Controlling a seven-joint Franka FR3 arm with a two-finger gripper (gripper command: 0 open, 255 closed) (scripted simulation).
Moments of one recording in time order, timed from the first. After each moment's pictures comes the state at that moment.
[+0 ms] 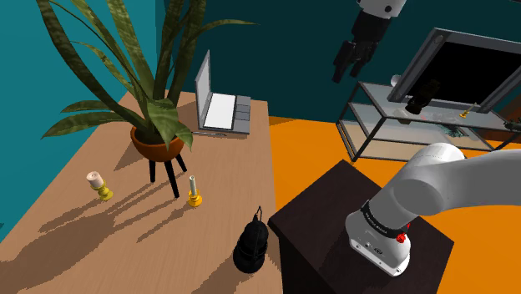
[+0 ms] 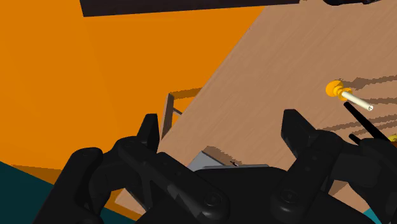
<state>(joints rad) -0.01 -0.76 -0.02 -2.31 0.02 1.57 0.01</state>
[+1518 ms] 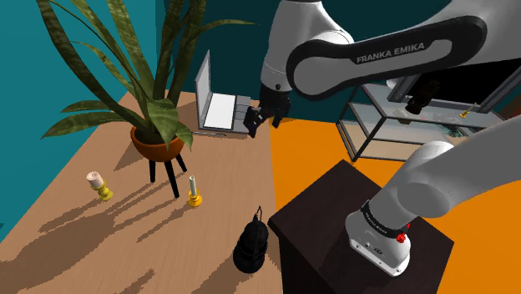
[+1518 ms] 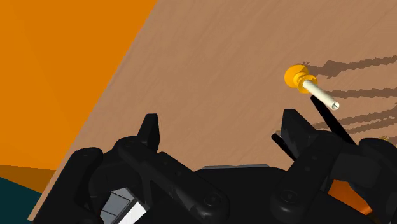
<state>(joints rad) 0.09 -0.38 0.37 -2.44 0.14 2.14 0.41</state>
